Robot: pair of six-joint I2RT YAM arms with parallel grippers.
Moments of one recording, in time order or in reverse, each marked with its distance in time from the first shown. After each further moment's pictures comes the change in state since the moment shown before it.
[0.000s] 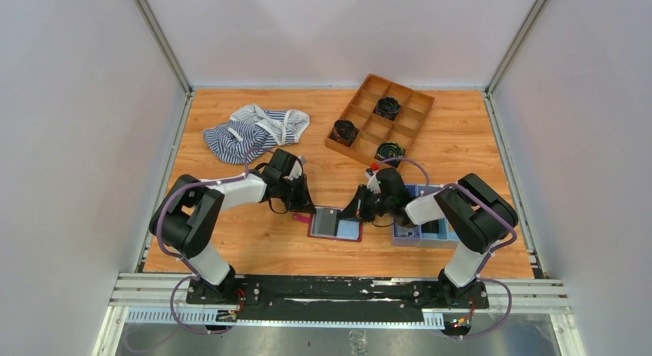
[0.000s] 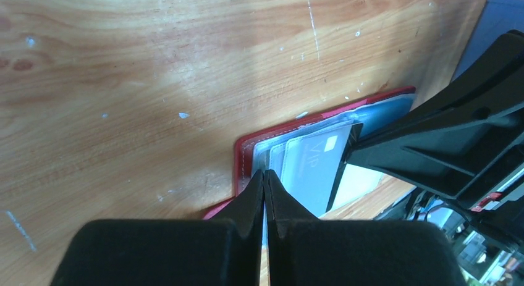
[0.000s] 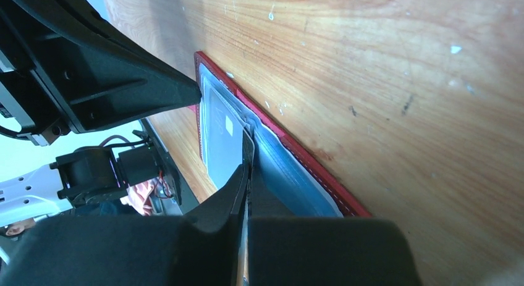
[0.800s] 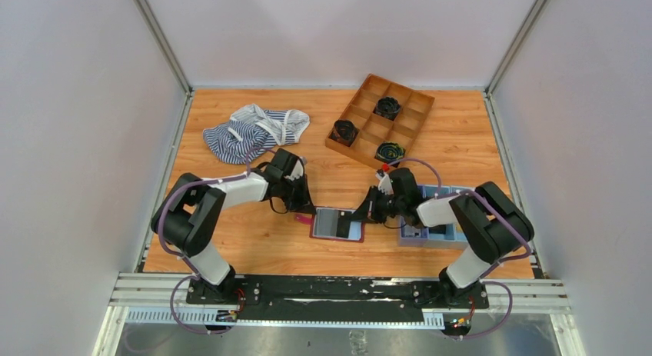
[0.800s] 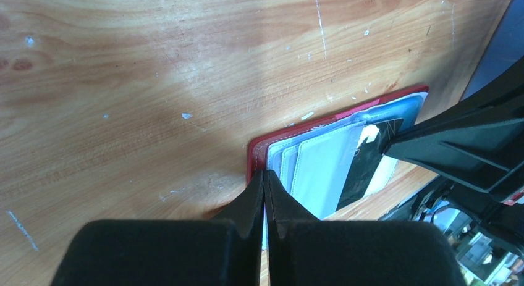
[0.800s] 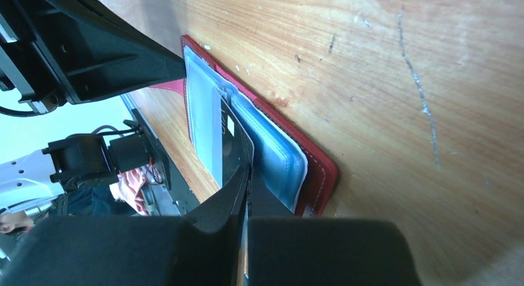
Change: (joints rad) left arm -0.005 0.014 0.022 -0.036 -0.022 0.010; right arm -0.098 -0.109 -0.079 -0.080 -0.059 -0.084
